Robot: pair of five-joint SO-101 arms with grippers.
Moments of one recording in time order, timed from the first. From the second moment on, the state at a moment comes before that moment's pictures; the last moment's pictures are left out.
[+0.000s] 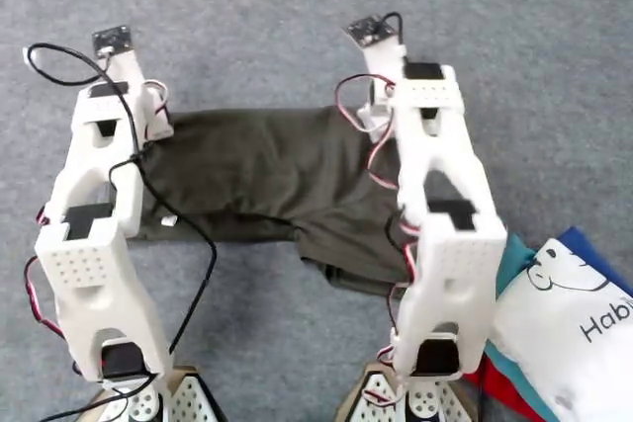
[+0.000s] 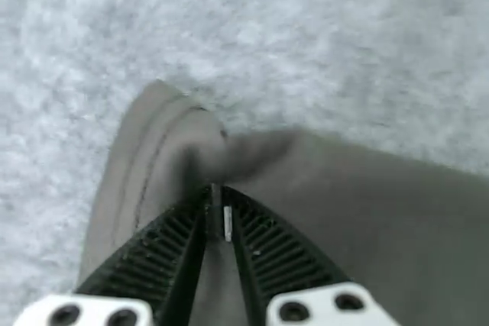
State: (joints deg) left arm -12.9 30.8 -6.7 51.1 0.7; right arm -3.0 36.5 -16.4 63.6 16.2
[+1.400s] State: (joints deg) left arm -8.9 -13.9 39.1 58.8 -6.6; right arm -3.3 7.0 -6.1 81.1 22.2
